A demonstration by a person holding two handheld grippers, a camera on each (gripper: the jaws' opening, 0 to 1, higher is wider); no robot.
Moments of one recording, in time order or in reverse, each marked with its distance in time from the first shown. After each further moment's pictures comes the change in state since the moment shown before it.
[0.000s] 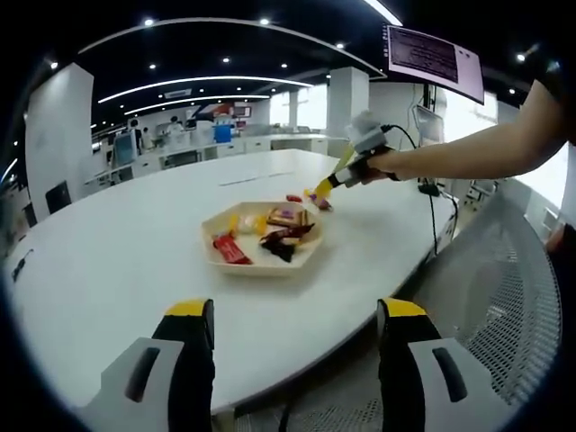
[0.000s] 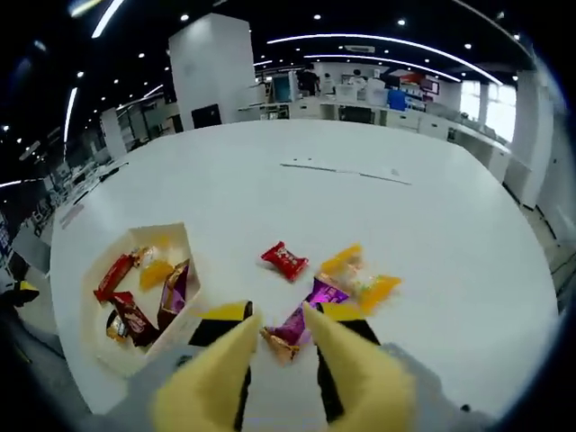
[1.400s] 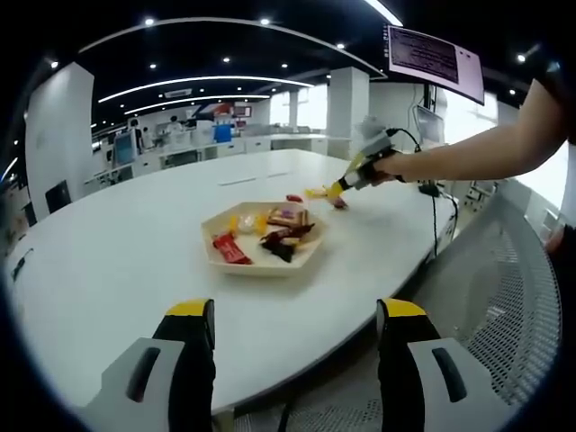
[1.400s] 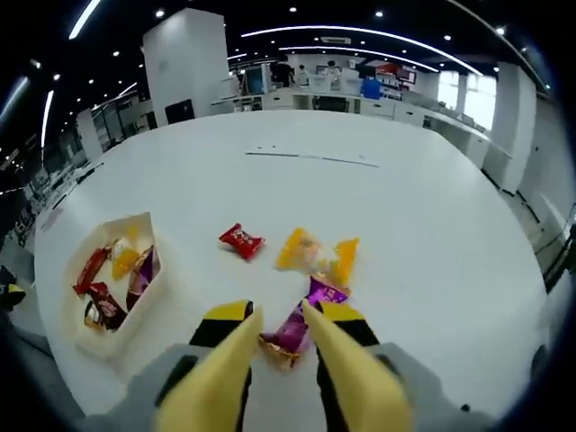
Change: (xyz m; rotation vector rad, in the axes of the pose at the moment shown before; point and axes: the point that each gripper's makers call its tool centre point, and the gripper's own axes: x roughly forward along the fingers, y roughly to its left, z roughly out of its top) left arm 0.000 0.000 0.000 -0.002 0.000 0.000; right arm -0.009 -0.027 -0.023 0.005 0.052 -0.057
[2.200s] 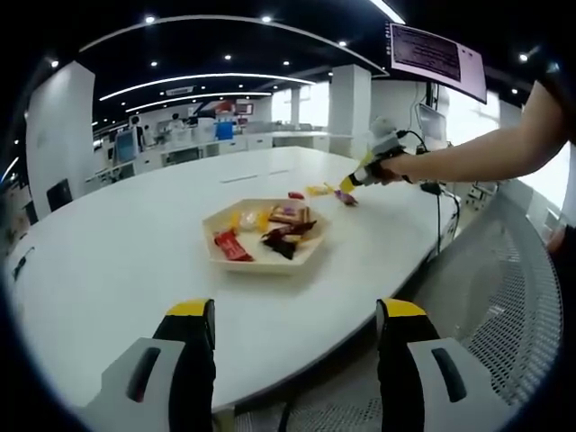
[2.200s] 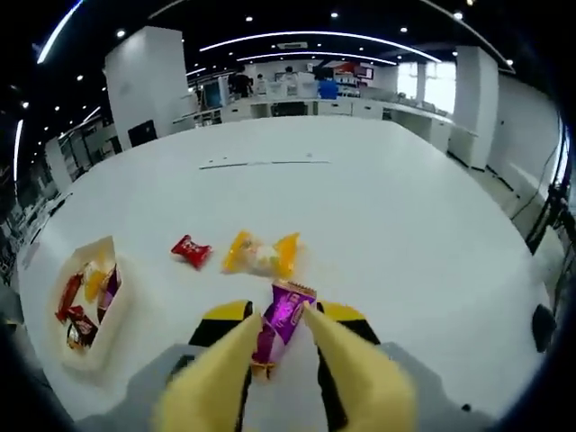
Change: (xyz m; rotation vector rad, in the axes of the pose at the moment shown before) left arm 0.001 0.001 -0.003 -0.003 0.015 0.007; right arm -0.017 -0.017 -0.014 0.163 -0.036 -0.149
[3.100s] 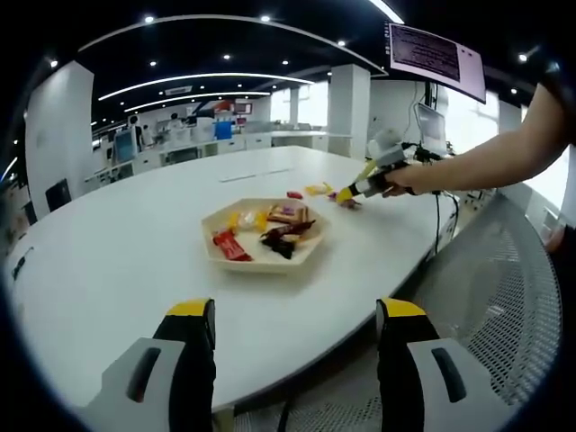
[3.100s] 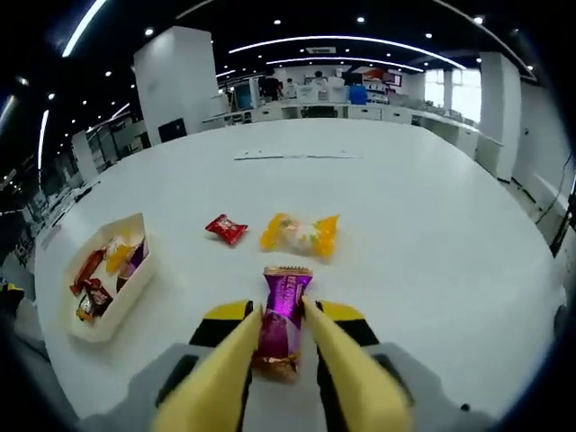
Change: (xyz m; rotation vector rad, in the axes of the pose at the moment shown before) left arm 0.000 -0.001 0.000 0.000 0.001 -0.006; right arm 0.000 0.023 -0.022 0.039 -0.046 0.178
